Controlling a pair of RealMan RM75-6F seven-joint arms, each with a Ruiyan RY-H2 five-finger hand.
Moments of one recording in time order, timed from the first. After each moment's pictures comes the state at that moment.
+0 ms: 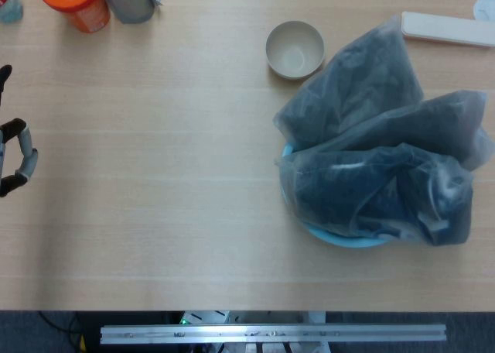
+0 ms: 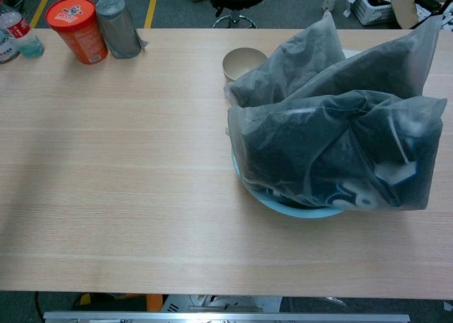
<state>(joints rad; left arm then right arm) -0.21 -1.01 -0.08 -1.93 1.44 1.41 0.26 0.13 -0.80 0.16 -1.72 -1.32 1.39 0.02</state>
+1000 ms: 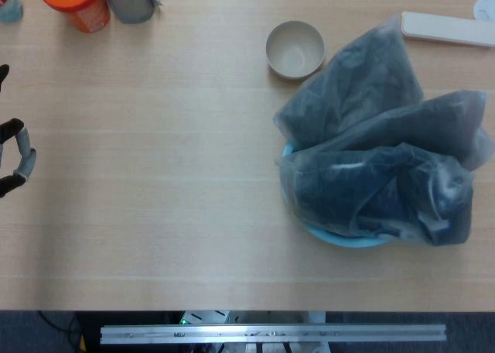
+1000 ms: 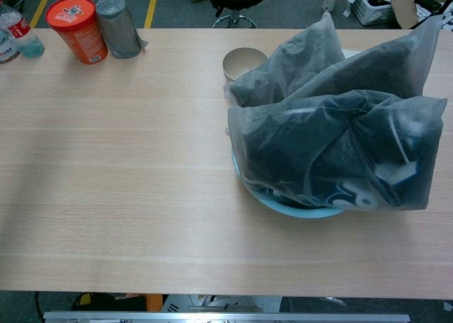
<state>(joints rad) -0.20 -1.01 -0.08 -1.93 1.45 1.43 0.26 0.19 -0.82 0.11 -1.73 -1.40 1.27 -0.05</state>
